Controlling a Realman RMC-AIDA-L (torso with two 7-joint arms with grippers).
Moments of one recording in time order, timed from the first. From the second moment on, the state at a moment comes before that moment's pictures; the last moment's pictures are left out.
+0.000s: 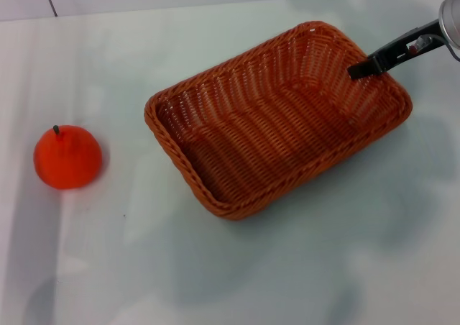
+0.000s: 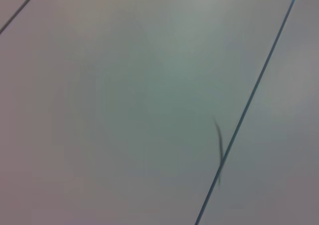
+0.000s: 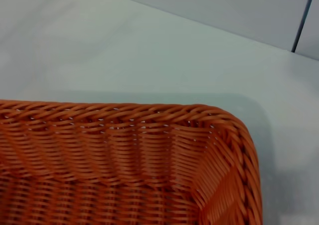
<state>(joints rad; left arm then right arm) -0.46 -2.17 -0.20 -0.16 1.38 1.57 -0.46 0.82 2.02 -0.74 -0.85 0.43 1.32 2.21</state>
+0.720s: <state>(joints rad) -0.46 -2.17 -0.20 -0.17 1.38 1.53 -0.46 0.71 1.95 -0.60 -0.86 0.80 1.50 2.17</state>
